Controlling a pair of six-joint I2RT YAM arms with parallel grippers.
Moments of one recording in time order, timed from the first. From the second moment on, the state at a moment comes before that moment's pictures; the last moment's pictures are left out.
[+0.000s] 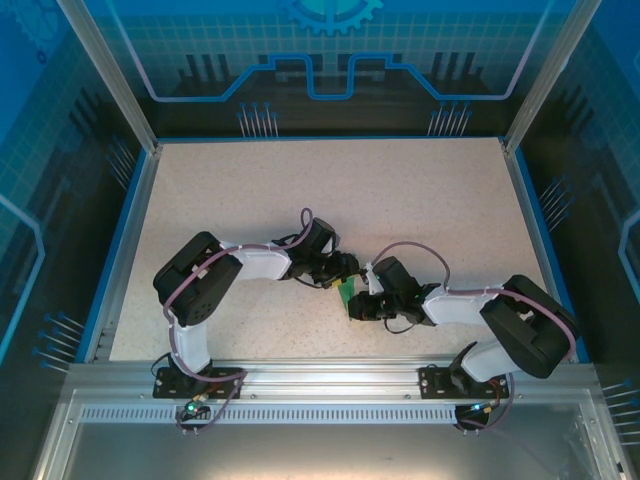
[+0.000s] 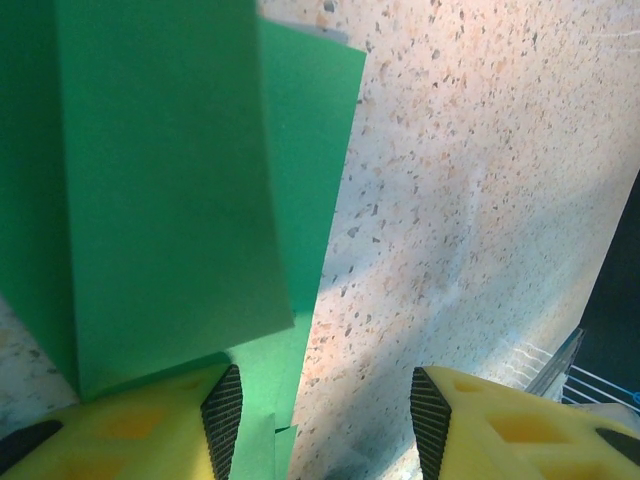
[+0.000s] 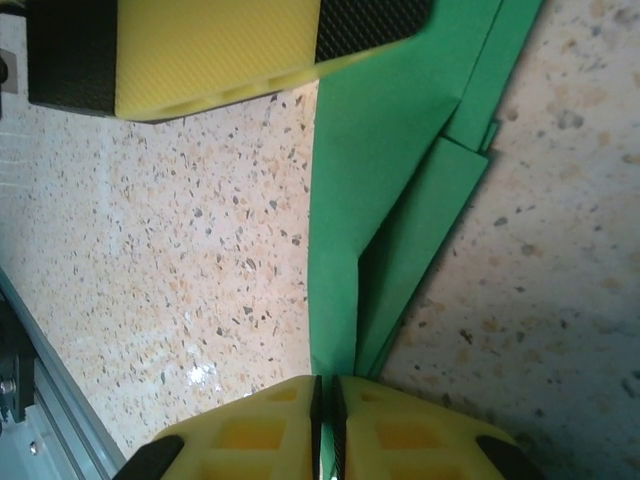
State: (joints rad) left arm -0.69 1.89 0.98 0.01 0.45 -1.06; right arm 0.71 1.44 0.40 0.11 -0.41 0.70
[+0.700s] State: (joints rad) left arm -0.69 1.89 0.98 0.02 0.45 -1.06; right arm 0.78 1.18 0.40 -0.14 -0.33 0.69
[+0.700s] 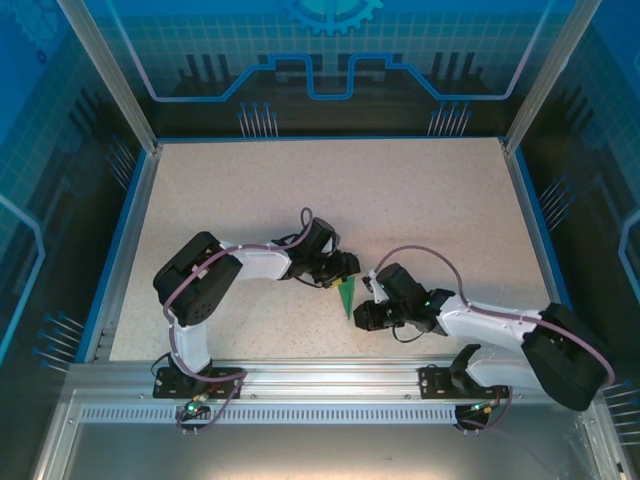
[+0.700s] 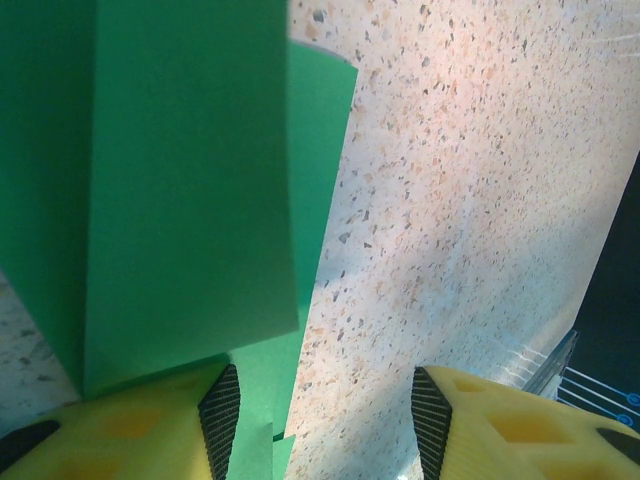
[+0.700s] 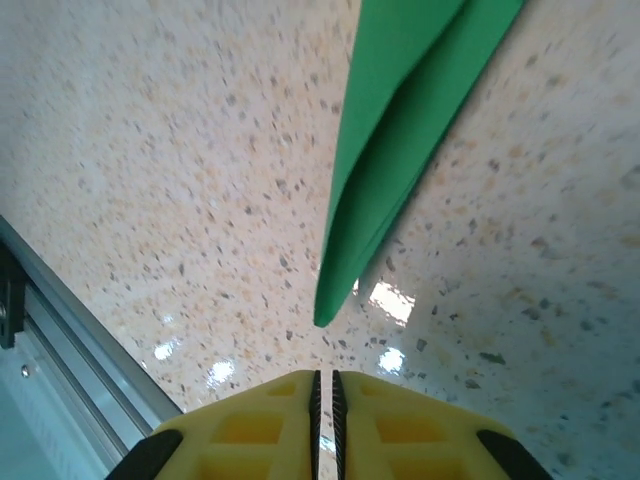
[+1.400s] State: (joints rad) left arm -0.69 1.89 0.97 0.03 0.45 -1.09; right arm 0.84 1.41 0.40 0.18 -0.21 0.88
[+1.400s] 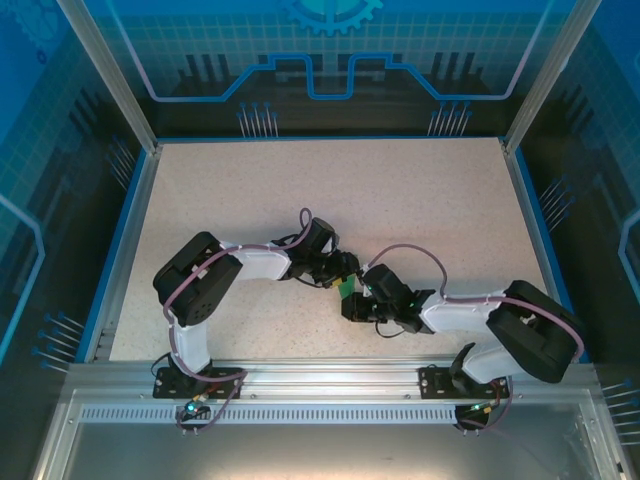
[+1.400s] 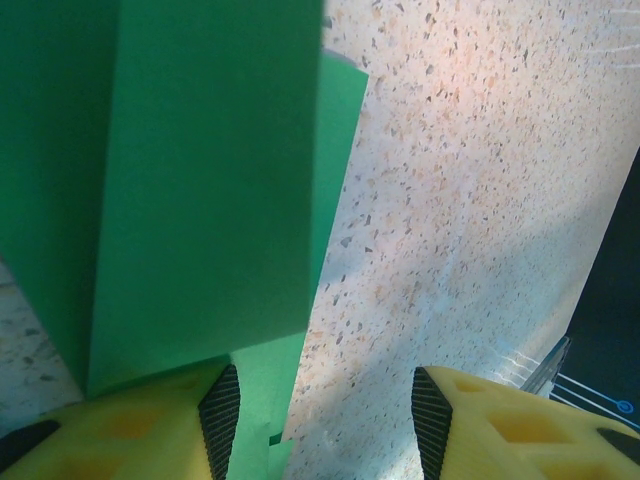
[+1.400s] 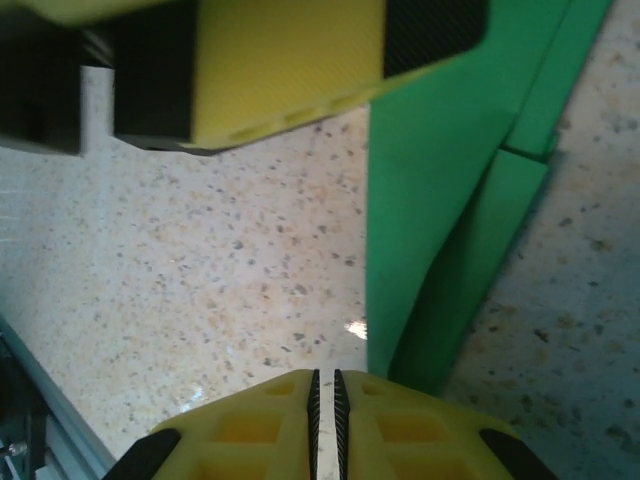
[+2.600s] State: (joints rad) left arm -0.71 1.85 0.95 0.03 0.42 -1.14; right arm 0.72 1.04 0.32 0.00 -0.31 0.84
